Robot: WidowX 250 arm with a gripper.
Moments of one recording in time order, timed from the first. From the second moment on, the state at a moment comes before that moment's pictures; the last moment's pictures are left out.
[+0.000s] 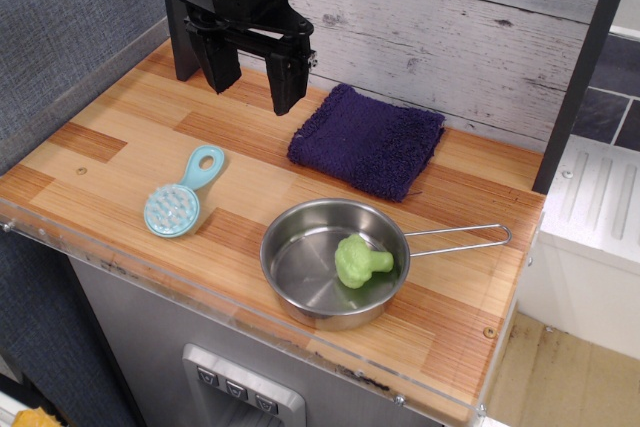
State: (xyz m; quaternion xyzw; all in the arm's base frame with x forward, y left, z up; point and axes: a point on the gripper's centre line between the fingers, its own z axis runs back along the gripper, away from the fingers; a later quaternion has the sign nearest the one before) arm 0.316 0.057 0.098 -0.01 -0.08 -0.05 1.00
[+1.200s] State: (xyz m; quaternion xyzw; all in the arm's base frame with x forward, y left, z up) arm 0.383 0.010 0.035 -0.01 -0.05 -0.05 1.00
